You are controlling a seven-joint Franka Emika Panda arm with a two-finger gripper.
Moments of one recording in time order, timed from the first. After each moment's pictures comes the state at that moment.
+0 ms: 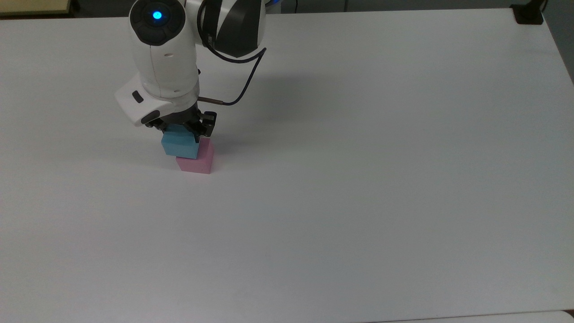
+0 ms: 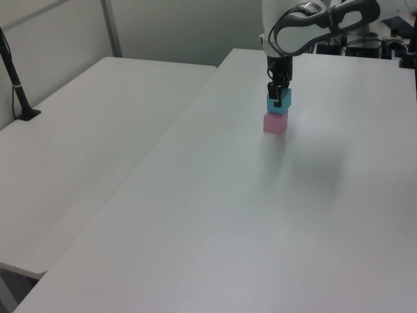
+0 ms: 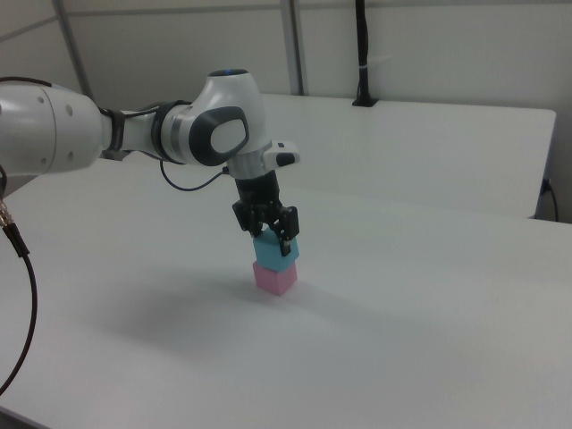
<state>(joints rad) 0.28 0.45 -0.46 -1.59 0.05 1.99 -0.07</state>
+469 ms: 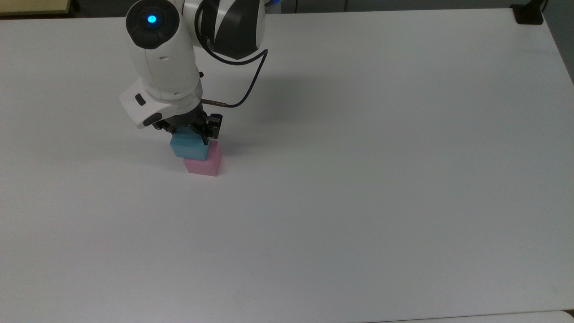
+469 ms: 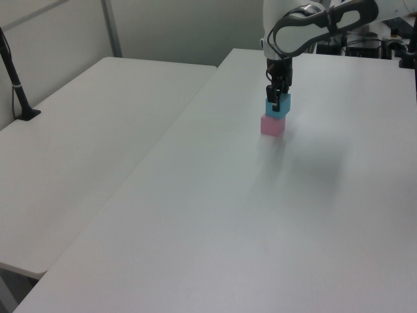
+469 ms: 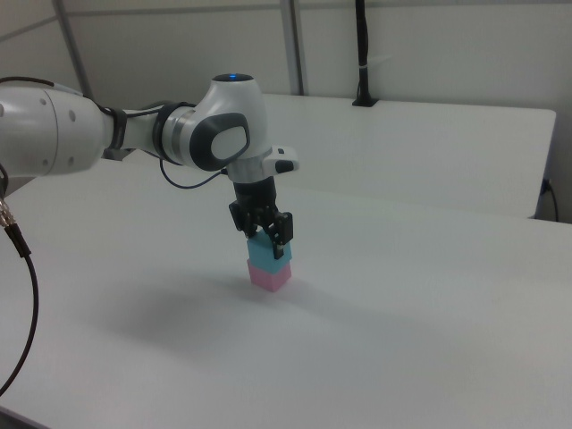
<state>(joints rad) 0.28 0.45 -0.46 -1.60 0.14 1.99 -0.07</state>
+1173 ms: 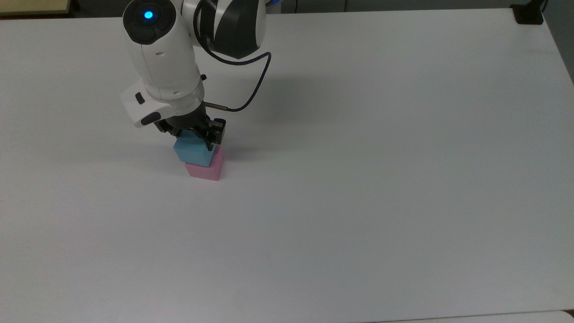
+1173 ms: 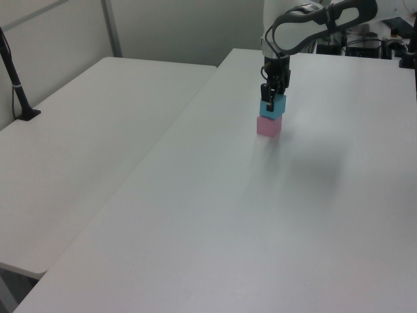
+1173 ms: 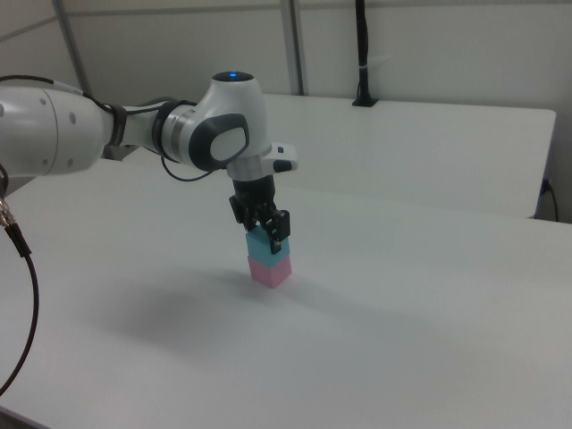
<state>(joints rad) 0.28 0.46 -0.46 -1.60 0.19 2.02 -0.01</state>
